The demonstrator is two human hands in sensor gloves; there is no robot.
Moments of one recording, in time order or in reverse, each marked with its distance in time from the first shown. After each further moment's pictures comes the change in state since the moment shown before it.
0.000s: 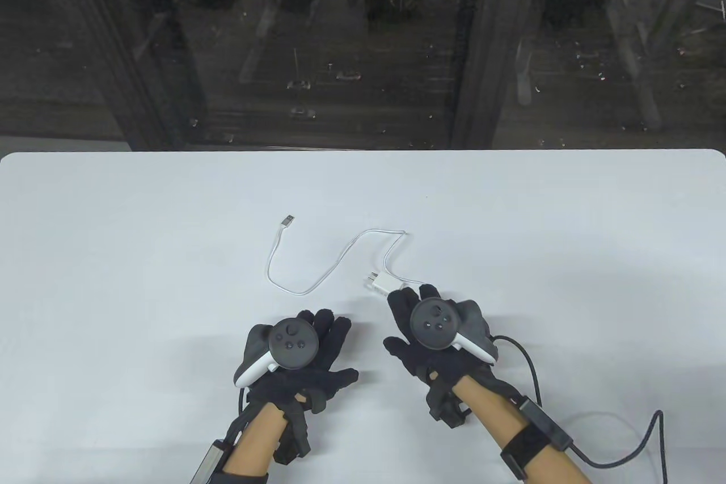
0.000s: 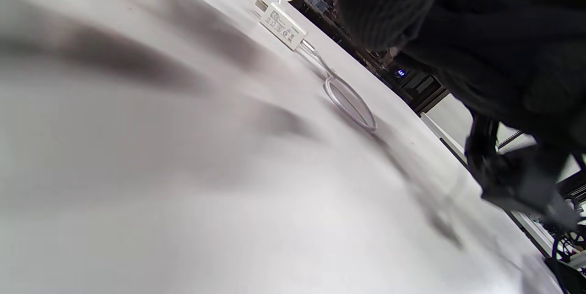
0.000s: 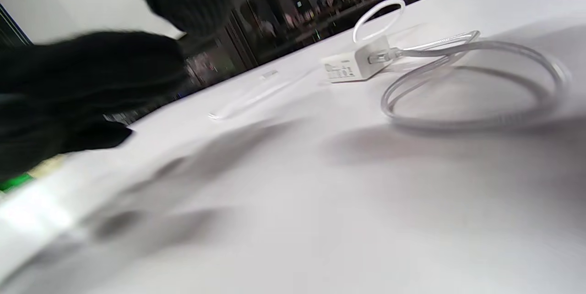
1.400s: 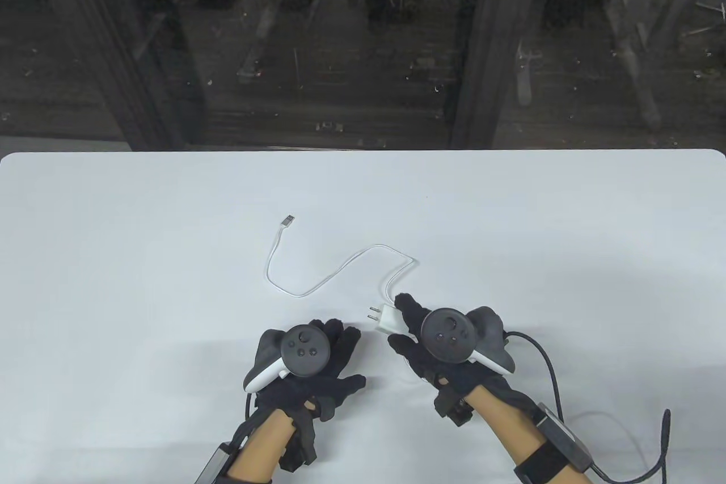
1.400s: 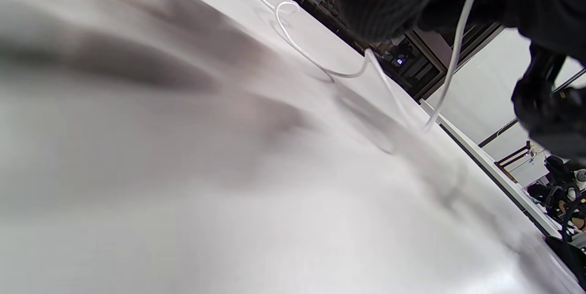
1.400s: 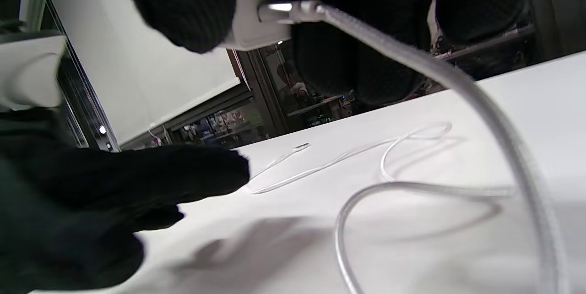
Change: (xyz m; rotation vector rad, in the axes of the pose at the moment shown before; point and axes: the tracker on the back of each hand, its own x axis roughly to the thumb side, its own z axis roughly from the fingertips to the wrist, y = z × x) left_hand 0.014 -0.010 0.001 -0.018 -0.006 -0.032; right_hand 0.021 -0.034 0.057 -0.244 -0.134 -0.023
